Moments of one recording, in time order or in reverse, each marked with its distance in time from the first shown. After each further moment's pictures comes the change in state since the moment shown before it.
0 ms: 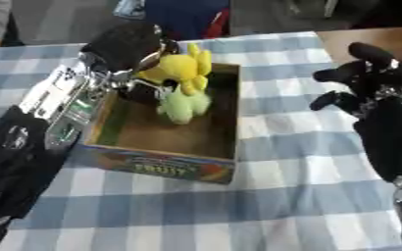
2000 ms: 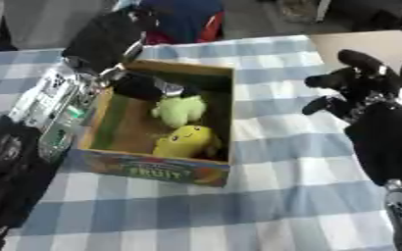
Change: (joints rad) left arm 0.023 0.011 0.099 -0.160 0.015 0.188 0.254; right arm 0.010 0.005 0.002 0.000 0.001 -0.002 -0.001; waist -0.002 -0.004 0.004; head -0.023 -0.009
